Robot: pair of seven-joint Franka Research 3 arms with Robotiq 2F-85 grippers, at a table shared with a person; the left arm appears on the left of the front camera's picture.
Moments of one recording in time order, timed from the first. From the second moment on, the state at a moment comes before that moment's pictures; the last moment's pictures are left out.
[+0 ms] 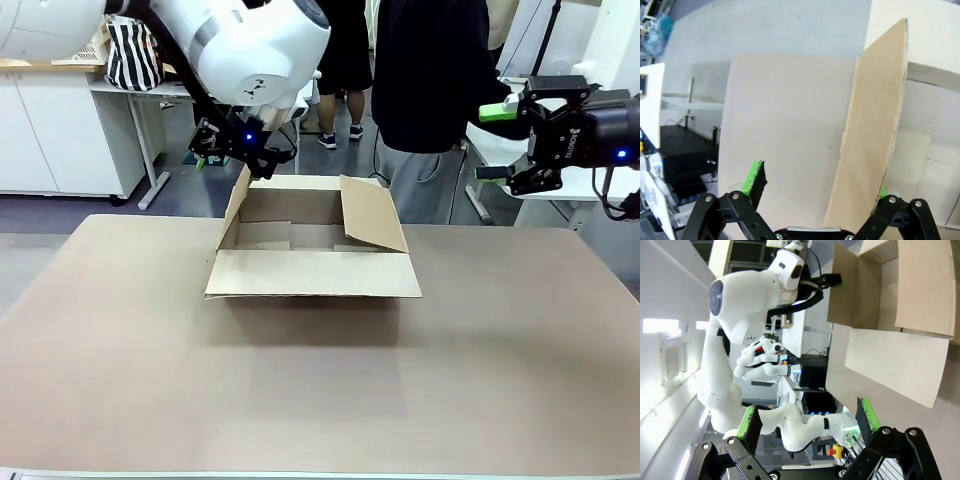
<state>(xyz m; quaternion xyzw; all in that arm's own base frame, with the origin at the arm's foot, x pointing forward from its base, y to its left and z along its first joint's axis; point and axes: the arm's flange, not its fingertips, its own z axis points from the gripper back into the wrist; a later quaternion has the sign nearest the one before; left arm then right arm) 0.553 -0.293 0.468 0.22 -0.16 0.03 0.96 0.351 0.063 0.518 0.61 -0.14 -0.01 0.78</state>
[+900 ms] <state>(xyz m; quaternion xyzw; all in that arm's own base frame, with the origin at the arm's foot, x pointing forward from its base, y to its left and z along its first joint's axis) 0.537 -0.193 0.460 0.02 -0.16 0.05 0.99 0.351 0.063 0.517 0.61 -0.14 -0.01 0.78</state>
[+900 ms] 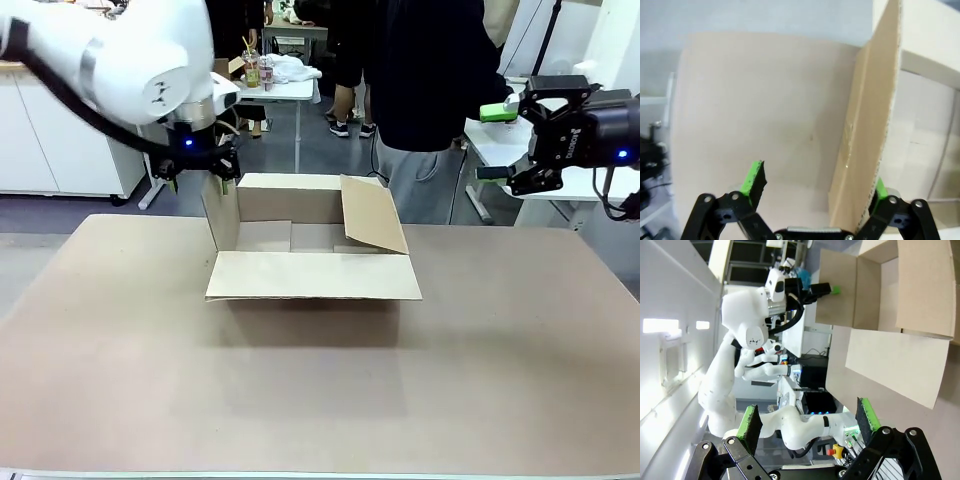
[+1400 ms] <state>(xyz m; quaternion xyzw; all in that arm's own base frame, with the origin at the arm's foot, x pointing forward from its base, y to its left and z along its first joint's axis) 0.514 -0.121 0.451 -0.11 -0.15 0.05 0.98 0.351 0.063 0.517 0.61 -0.14 -0.01 0.78</state>
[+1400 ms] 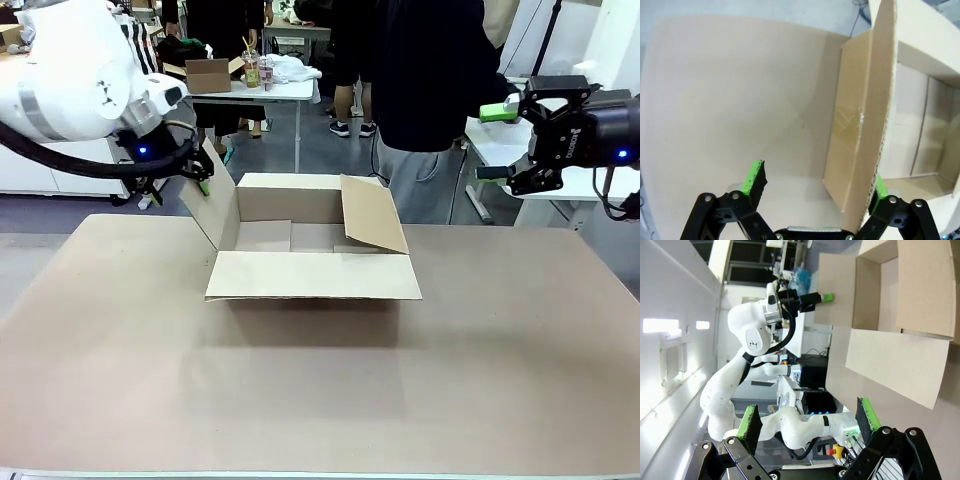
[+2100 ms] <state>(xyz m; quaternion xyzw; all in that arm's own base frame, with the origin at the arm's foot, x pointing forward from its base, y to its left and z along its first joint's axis) 0.498 -0.087 0.424 -0.17 -0.13 0.04 0.98 0.351 0.063 0.518 0.61 -0.14 -0.01 0.78</state>
